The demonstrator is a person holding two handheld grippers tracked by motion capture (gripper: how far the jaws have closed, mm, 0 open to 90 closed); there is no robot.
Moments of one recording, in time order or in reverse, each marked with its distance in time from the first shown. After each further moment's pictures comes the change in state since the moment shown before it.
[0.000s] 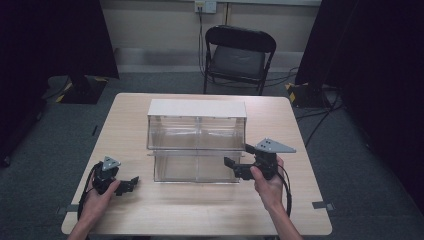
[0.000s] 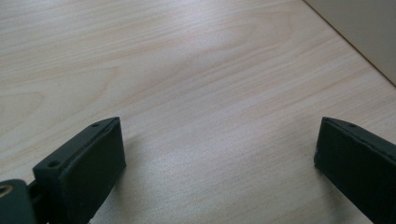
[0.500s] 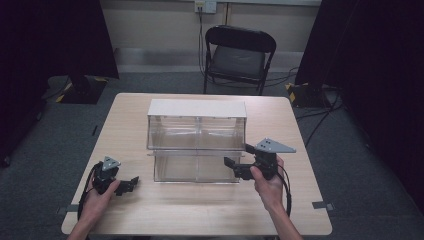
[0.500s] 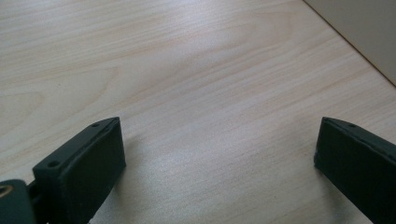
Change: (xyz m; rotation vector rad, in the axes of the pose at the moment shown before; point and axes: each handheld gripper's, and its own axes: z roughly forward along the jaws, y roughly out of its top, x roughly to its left) left arm 0.000 0.000 0.000 0.001 0.001 0.004; right arm 0.000 0.000 0.000 0.000 -0.004 0.000
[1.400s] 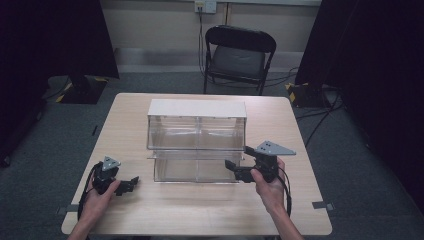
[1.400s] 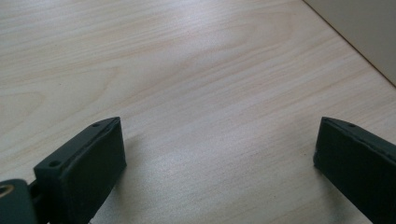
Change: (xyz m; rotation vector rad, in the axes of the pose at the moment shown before) left arm -0.001 0.000 0.000 -0.002 -0.001 -0.007; right arm 0.001 -0.005 -0.003 0.021 -0.015 -0.017
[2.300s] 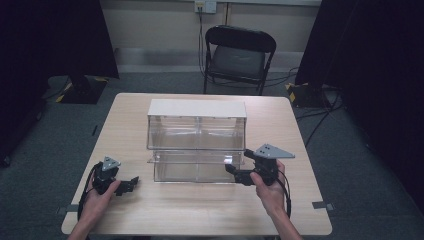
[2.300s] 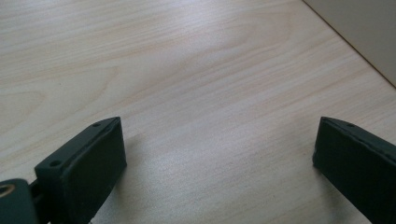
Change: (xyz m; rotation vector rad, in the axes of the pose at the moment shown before) left arm 0.000 0.000 0.000 -0.001 0.005 0.000; right arm 0.002 -0.007 -0.001 0.017 -0.012 -0.007
